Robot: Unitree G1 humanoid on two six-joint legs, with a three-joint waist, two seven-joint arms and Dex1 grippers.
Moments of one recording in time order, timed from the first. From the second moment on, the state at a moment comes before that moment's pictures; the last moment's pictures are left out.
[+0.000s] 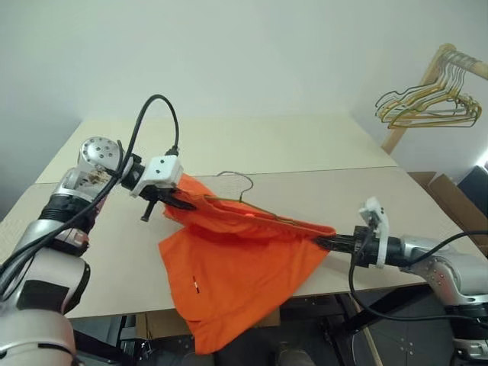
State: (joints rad) left arm -1.00 0.81 -0.48 0.74 -0.22 -0.19 -1.59; right arm -0.21 -0.77 -0.09 -0.07 0.65 0.77 1.07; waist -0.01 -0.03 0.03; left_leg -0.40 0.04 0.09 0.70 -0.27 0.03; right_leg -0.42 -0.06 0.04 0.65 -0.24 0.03
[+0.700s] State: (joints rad) left arm -0.95 0.72 -0.39 0.77 -0.10 -0.14 -1.61; right arm -0.30 -0.85 0.01 -0.23 0.58 0.76 1.12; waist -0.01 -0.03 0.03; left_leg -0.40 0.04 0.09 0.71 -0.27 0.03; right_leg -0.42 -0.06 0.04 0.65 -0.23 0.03
